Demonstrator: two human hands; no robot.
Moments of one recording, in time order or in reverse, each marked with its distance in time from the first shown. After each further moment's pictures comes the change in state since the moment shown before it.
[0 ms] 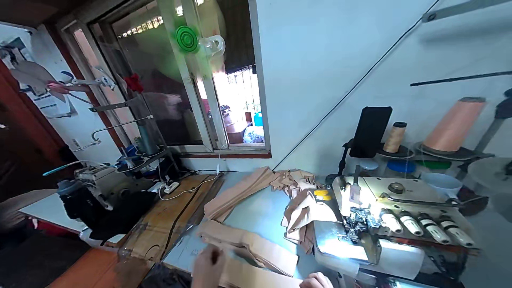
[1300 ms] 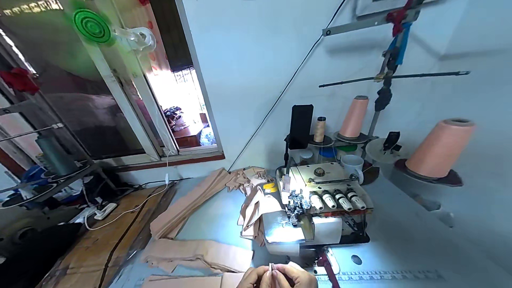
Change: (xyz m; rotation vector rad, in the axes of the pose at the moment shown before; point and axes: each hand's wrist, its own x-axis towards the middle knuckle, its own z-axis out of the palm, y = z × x) left_hand -0.085 0.092 0.151 -0.530 -0.134 0.290; right_hand -0.005 -0.057 -0.039 -0.049 0.376 0.248
